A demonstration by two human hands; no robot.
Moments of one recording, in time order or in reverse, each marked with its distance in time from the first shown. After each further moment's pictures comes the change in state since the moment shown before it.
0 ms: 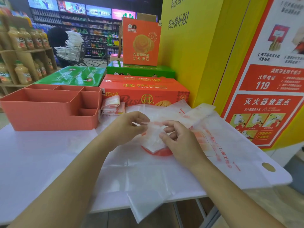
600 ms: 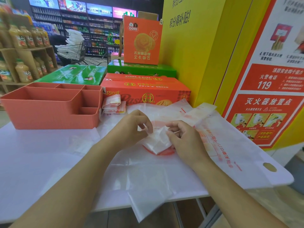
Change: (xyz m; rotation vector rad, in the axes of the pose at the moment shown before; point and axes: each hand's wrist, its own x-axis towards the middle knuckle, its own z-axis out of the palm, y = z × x) left_hand 0.005 -0.010 0.008 0.277 0.013 0.300; right_hand 0.004 0.007 -0.001 0.015 0.079 0.035
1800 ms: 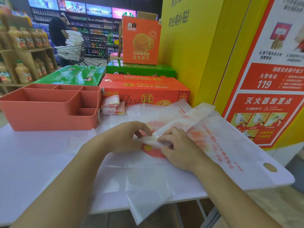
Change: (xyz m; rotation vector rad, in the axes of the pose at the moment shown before) left_hand -0.006 -0.005 -0.010 0.026 -0.313 -0.155; right_hand -0.004 -0.003 -0.005 -0.476 -0.355 -0.130
